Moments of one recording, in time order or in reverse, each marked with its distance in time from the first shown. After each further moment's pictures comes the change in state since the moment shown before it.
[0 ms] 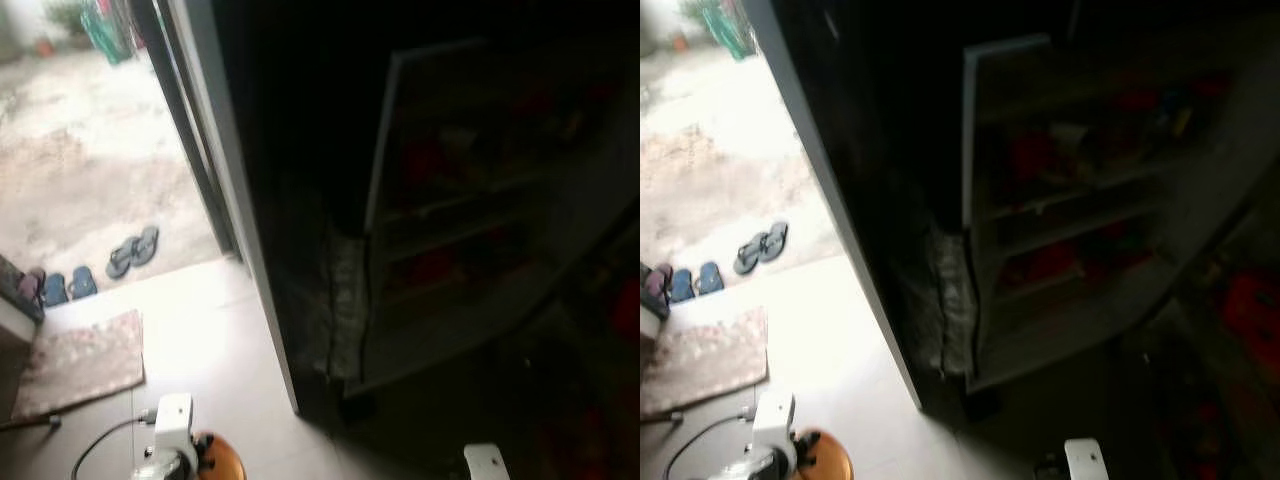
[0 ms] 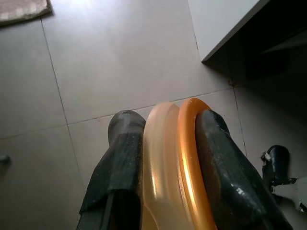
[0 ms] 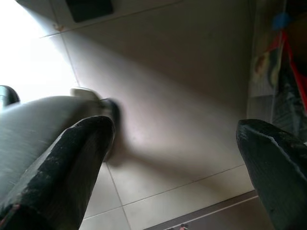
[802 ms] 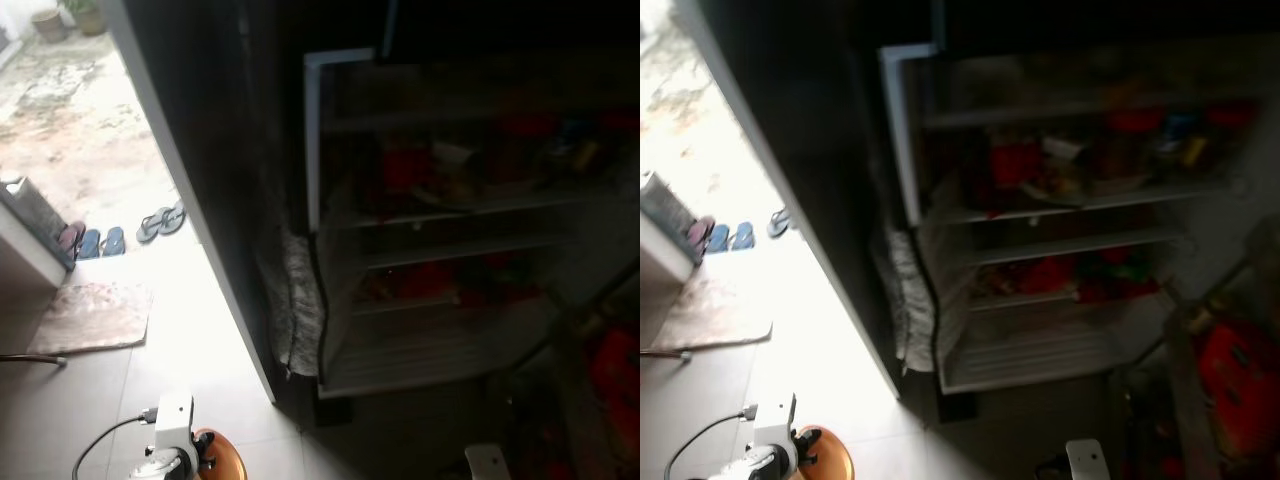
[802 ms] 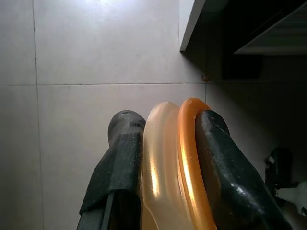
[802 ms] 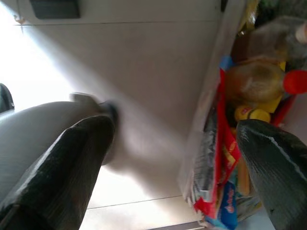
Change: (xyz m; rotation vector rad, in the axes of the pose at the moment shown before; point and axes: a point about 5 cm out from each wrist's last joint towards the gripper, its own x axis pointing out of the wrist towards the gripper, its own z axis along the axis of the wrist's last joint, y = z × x) left arm 0.001 -0.001 0.003 -0.001 -0.008 0.002; right arm 0.000 -0.001 0.001 -0.002 -0.002 -0.014
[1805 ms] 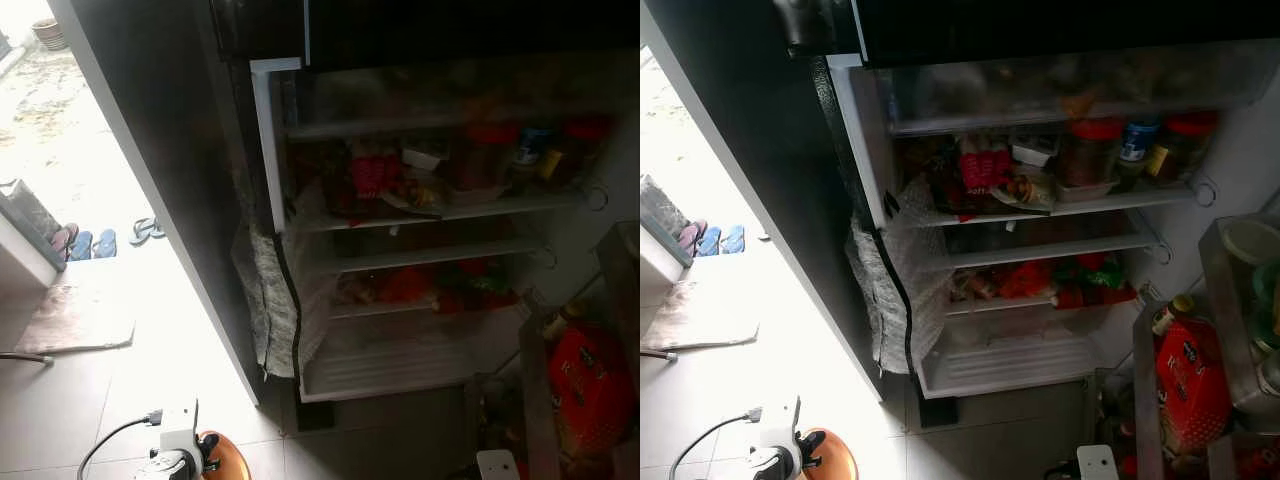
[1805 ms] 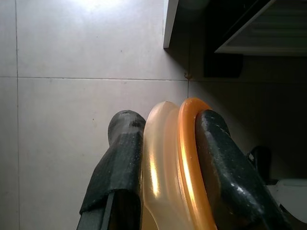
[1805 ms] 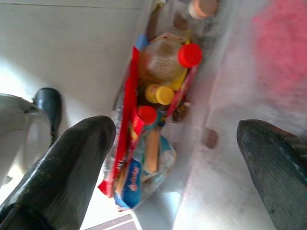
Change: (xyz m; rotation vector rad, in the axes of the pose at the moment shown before) left arm 0.000 -0.006 -0.004 -0.004 0.008 -0.014; right arm -0.002 -0.012 -0.007 -0.044 0.055 -0.246
